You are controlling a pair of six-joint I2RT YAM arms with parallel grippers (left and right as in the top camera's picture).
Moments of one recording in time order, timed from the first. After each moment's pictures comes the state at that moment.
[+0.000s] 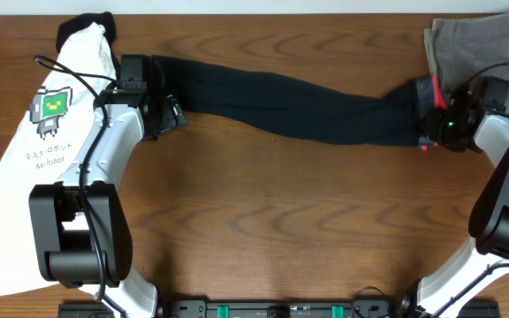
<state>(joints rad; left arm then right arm) -0.01 1.81 1.28 -0.68 -0.11 -0.38 -0.35 1.99 1.22 -0.43 -0.27 0.14</state>
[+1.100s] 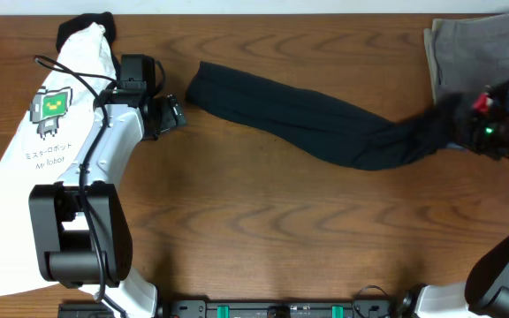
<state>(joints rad) -0.01 1.81 1.28 -0.68 -0.11 -0.38 -0.43 1.63 1.23 -0.75 -0.35 0.04</state>
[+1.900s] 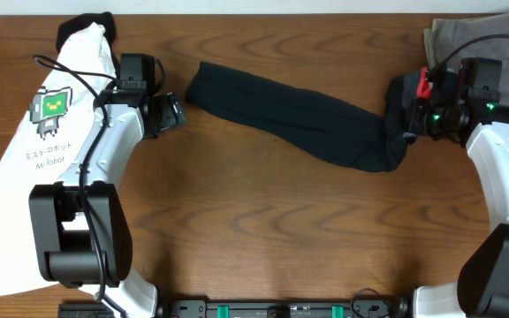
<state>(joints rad) -0.01 1.81 1.28 -0.65 -0.11 -0.38 -0.17 1.63 1.23 -0.69 -0.29 0.06</state>
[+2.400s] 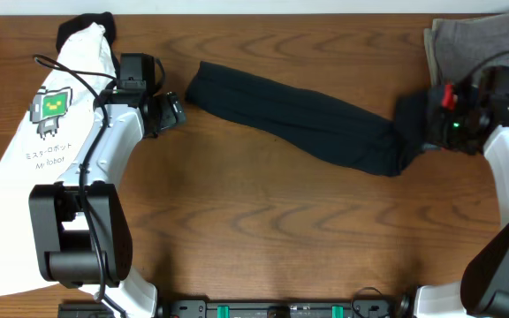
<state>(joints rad) -0.01 1.81 1.28 -0.65 -0.11 -0.38 -0.29 1.63 1.23 -0.80 -0.20 0.13</state>
